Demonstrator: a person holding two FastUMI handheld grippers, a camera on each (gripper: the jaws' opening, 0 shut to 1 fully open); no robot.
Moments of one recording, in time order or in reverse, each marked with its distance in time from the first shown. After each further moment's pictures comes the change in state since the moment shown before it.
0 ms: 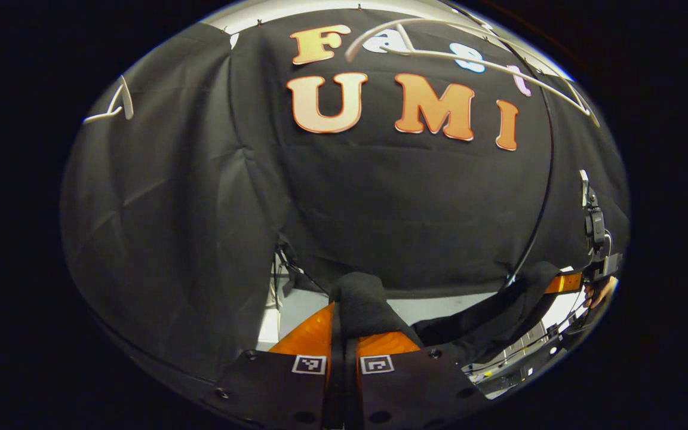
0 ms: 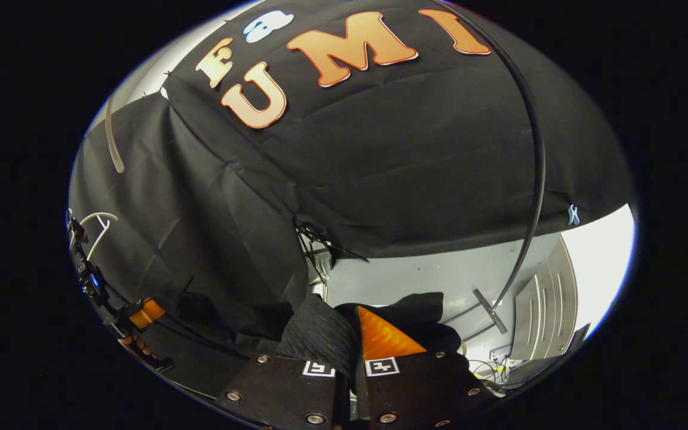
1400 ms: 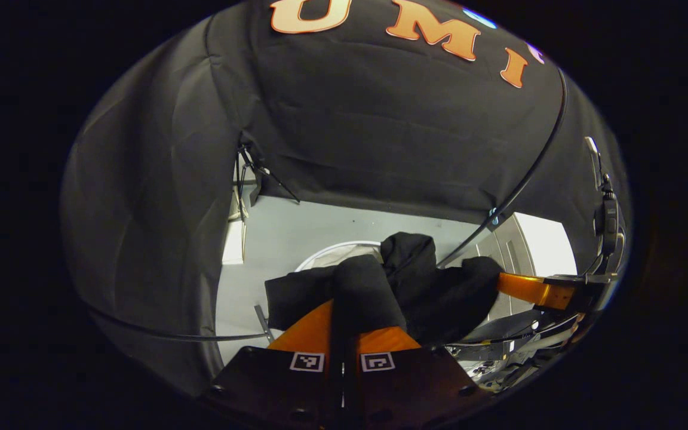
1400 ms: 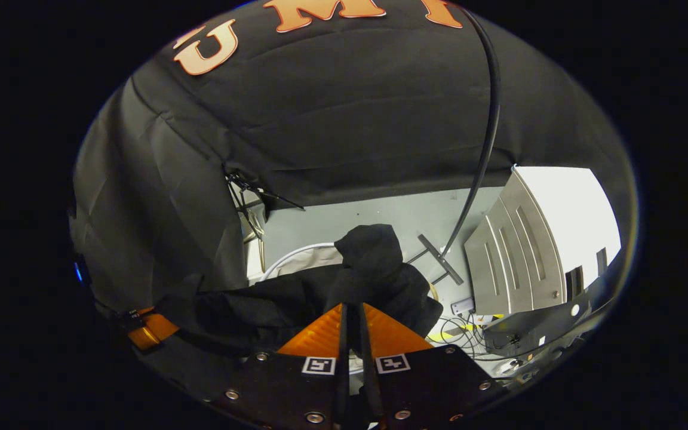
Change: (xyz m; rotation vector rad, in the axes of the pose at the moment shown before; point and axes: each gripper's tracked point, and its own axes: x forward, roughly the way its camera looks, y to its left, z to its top) left arm 0.057 -0.046 -0.175 -0.049 0.471 -0.085; right arm 0.039 -0.046 -0.140 0.035 0.211 -0.333
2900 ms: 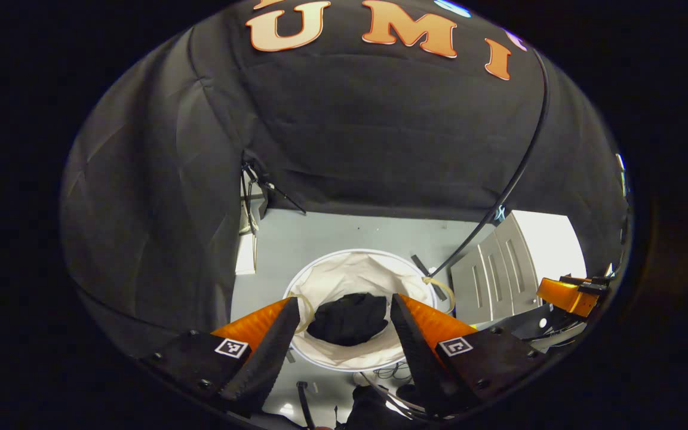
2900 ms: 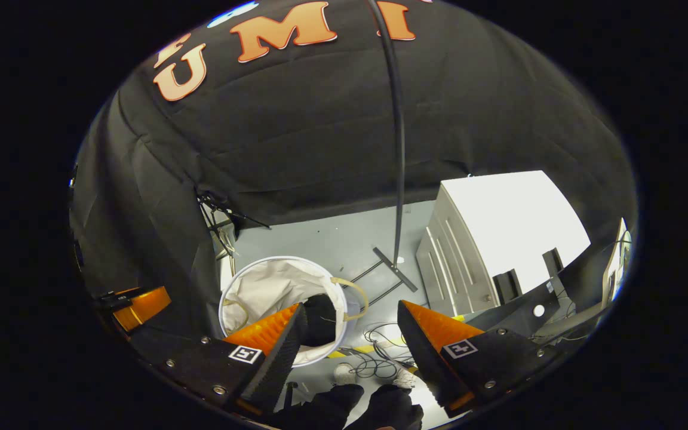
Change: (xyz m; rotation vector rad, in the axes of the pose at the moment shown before) left arm -0.053 -0.062 0.029 0.046 -0.086 0.064; right arm -0.122 -0.135 0.027 0.031 -0.095 -0.135
